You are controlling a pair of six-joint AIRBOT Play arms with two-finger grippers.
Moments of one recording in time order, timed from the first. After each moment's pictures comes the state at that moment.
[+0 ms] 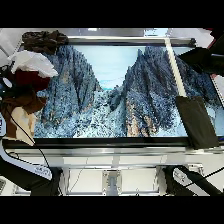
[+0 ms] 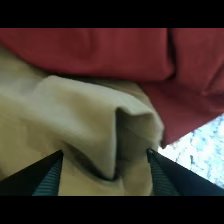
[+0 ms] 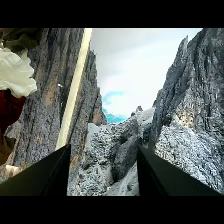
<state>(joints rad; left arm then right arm) 0.44 -1.76 1.47 1.56 -0.72 -1.50 -0.30 -1.09 1.45 -0.73 1.20 1.34</state>
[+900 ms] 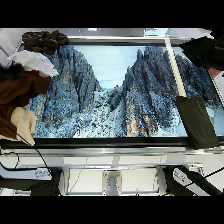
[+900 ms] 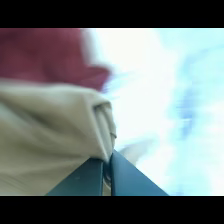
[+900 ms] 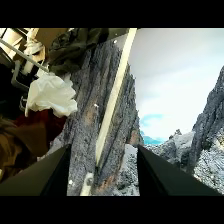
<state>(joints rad) 0.41 -1.47 1.61 1.10 -0.99 -1.35 -0.30 -1.09 1.45 -0.56 1.15 1.31</state>
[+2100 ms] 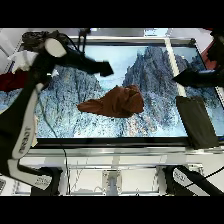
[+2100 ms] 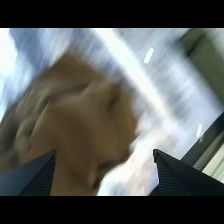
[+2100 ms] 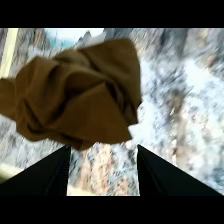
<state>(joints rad) -0.36 -1.64 1.83 1.00 -1.24 -1.37 -0.23 -1.09 1.33 -0.97 1.33 1.23</state>
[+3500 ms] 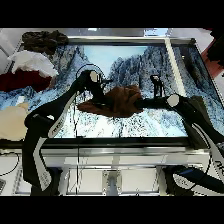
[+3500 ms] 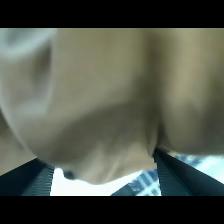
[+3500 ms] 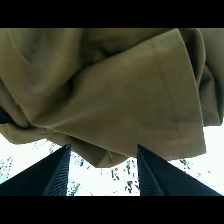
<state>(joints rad) -0.47 -2.00 1.82 1.16 -1.48 -1.49 0.22 -1.21 0.87 -0.99 0.71 1.26</state>
